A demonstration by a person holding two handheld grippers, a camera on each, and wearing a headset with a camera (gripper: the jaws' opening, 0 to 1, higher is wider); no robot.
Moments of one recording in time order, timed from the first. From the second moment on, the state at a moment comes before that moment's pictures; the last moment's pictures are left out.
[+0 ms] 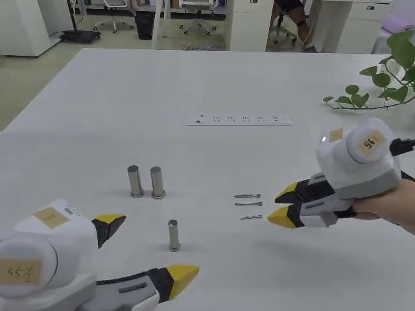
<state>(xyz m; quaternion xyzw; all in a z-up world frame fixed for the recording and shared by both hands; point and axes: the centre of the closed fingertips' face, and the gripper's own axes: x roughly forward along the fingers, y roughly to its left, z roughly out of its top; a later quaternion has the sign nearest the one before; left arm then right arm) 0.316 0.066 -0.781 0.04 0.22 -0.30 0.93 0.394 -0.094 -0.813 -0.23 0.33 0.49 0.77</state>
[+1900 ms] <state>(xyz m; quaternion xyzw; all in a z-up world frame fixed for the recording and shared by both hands) 0.297 0.082 -0.786 0.05 0.25 -0.29 0.92 0.414 -0.084 -0.869 -0.44 0.38 0.57 0.57</state>
